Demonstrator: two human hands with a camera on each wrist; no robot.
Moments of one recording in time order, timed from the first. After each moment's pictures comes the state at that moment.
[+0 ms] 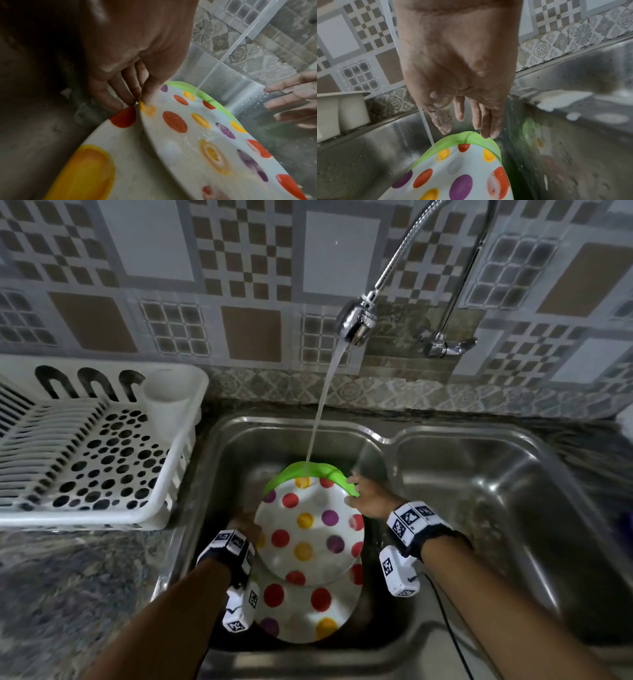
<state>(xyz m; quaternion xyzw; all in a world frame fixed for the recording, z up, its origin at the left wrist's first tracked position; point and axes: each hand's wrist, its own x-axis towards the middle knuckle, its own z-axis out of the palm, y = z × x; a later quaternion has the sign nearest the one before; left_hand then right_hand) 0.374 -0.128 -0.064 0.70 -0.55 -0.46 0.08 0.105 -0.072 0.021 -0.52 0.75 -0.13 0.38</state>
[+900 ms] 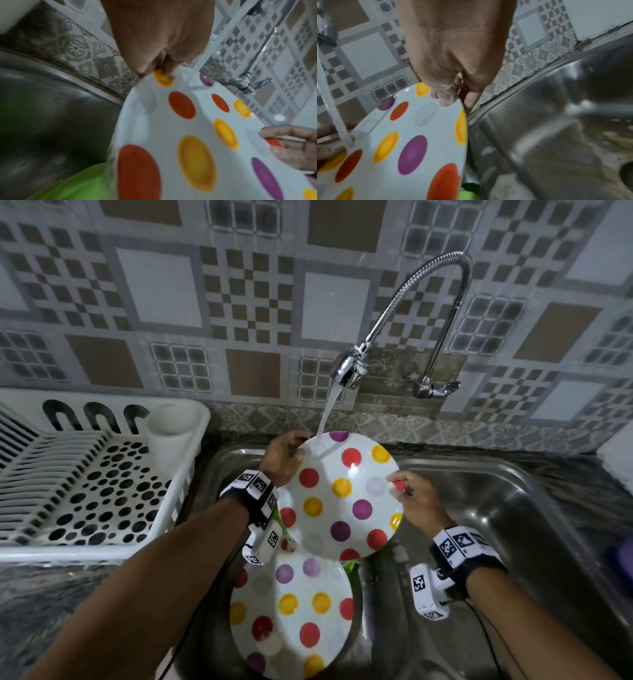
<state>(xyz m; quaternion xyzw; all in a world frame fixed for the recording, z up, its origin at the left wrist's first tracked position) 0.280 -0.202 0.098 0.41 -0.70 -0.45 0.38 0.035 -0.056 0.079 -0.49 0.73 -0.42 0.24</state>
